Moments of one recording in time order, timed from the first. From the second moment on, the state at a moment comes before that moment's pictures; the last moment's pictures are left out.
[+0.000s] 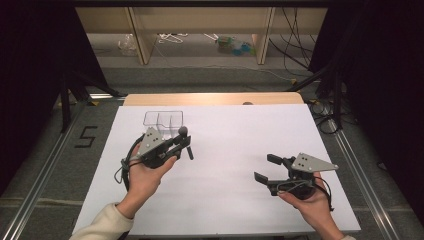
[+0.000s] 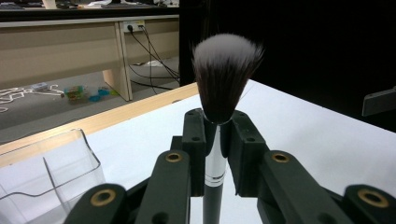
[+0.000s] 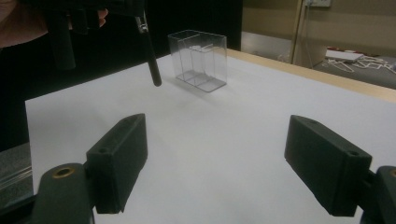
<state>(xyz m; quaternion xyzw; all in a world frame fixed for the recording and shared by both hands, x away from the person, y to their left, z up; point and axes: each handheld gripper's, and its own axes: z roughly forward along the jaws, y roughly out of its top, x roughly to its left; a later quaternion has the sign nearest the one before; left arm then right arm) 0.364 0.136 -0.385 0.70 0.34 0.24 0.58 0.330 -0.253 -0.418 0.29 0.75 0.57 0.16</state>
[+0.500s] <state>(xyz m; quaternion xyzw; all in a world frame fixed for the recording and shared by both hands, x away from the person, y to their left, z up) 0.367 0.142 -0.383 0.70 0.35 0.25 0.57 0.329 -0.254 -0.419 0.29 0.75 0.57 0.15</state>
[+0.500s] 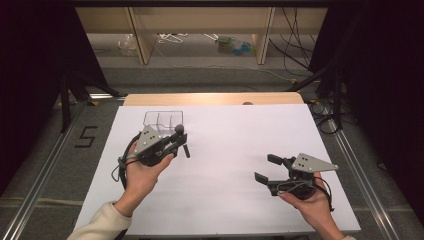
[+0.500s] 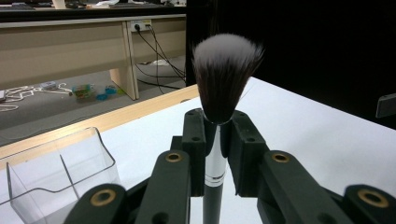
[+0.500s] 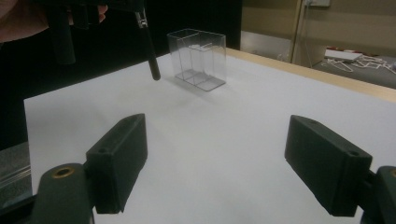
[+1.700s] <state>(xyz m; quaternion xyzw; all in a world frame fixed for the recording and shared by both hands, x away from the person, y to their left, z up) 0.373 0.152 -0.381 0.70 0.36 0.25 0.56 0.331 -0.254 -0.421 0.28 0.76 0.57 0.16</state>
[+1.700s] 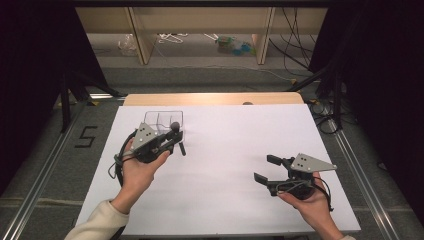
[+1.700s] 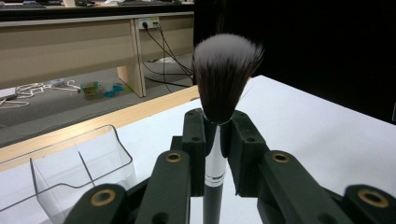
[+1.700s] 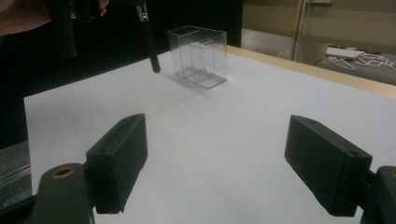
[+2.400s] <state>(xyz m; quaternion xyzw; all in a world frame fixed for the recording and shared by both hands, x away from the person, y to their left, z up) 0.379 0.157 -0.379 0.70 0.37 0.26 0.56 0.331 -0.252 -0.422 0.29 0.76 0.57 0.15</state>
